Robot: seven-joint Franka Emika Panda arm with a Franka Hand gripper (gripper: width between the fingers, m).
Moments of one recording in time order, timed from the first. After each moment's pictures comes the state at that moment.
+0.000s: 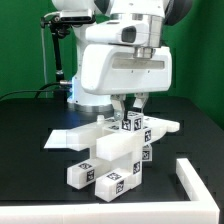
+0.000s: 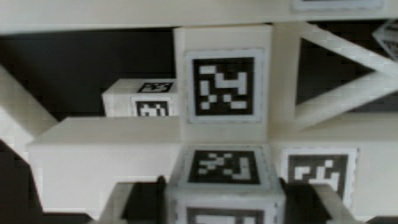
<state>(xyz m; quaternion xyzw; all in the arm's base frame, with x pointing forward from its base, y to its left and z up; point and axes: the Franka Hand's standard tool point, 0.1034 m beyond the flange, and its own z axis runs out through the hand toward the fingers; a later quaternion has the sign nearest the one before) 0.544 0.043 0.120 0.94 0.34 0.04 0.06</state>
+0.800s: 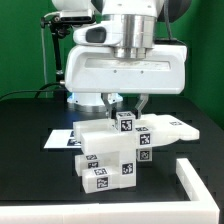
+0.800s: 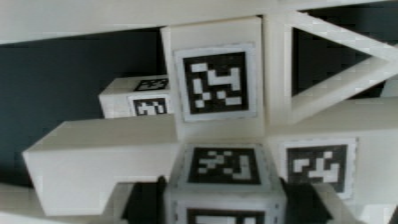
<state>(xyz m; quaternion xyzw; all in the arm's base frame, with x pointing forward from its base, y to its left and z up) 0.544 0.036 0.120 1.00 0.04 0.04 0.03</state>
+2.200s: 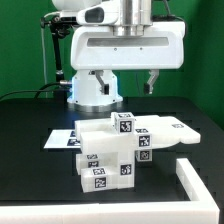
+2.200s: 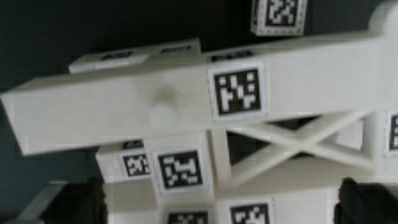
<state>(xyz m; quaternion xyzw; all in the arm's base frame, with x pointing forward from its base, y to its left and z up) 0.482 0.046 0.149 1.00 0.02 0.02 0.00</state>
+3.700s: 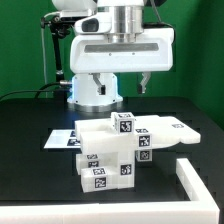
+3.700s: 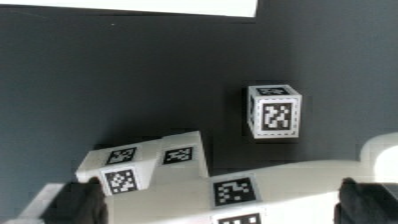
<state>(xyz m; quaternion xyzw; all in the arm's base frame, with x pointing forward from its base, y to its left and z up) 0.429 0.044 0.136 1.00 0.00 0.01 -0.01</state>
